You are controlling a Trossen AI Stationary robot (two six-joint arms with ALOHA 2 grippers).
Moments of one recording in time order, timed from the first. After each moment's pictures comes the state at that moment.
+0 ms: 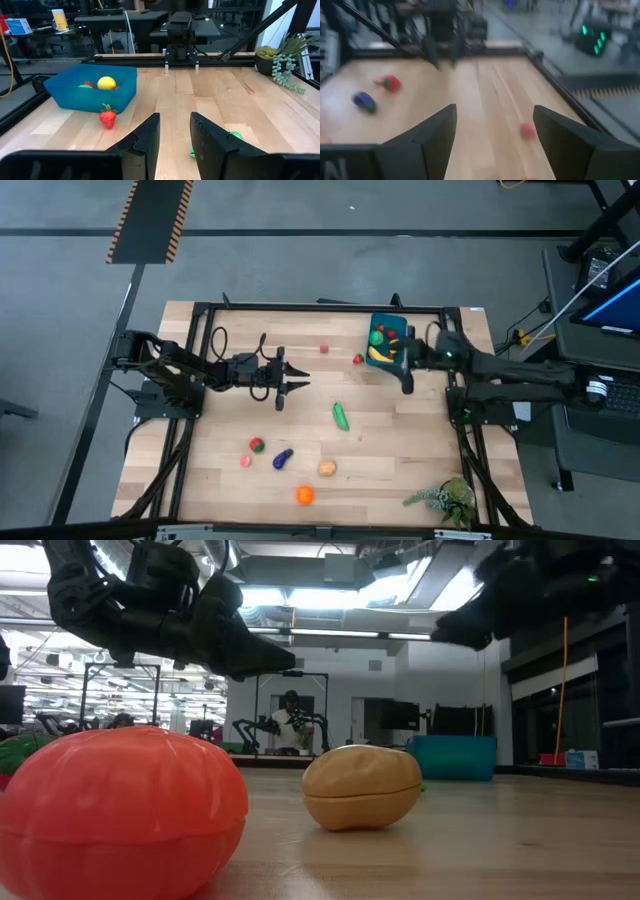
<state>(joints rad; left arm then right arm) 0.13 1.50 0.37 1.01 0.04 0.04 -0.34 0.79 0.38 0.20 -0.18 -0.08</state>
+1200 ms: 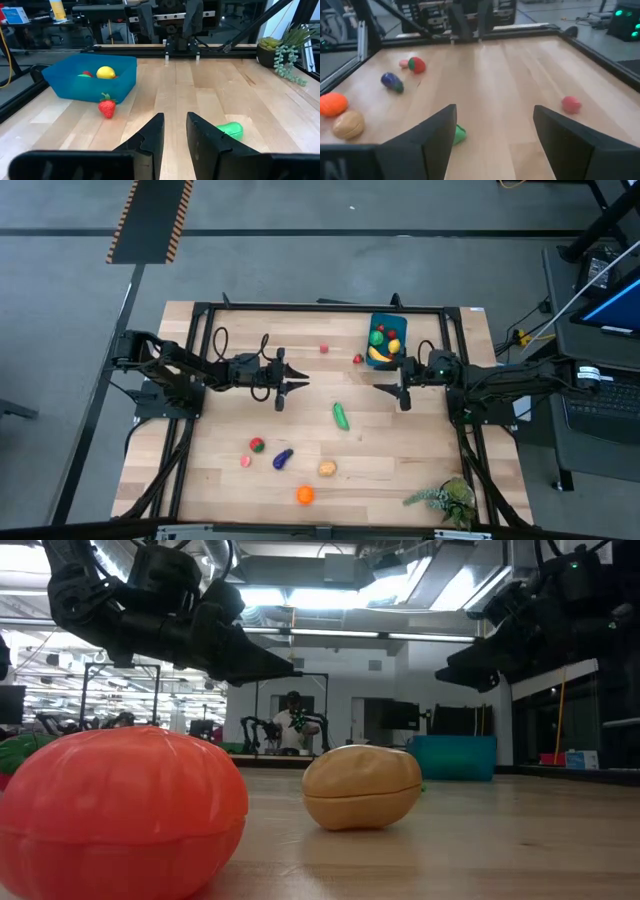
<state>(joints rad) 0.13 1.50 0.37 0.96 0.04 0.03 -0.22 0.95 0.15 0.61 -0.18 0.02</state>
